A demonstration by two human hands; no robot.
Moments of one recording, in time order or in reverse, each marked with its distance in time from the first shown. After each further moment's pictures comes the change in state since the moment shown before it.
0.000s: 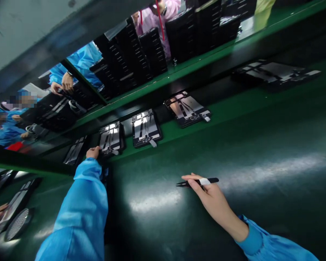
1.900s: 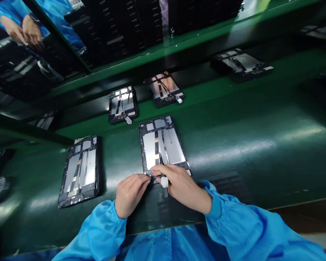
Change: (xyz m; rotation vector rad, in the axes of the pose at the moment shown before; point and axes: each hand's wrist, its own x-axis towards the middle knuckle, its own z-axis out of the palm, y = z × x) left_hand -0.356 -0.057 0.027 -0.194 -0.200 1.331; right_hand -0.063 -0.027 0.002 -0.367 -0.429 -0.440
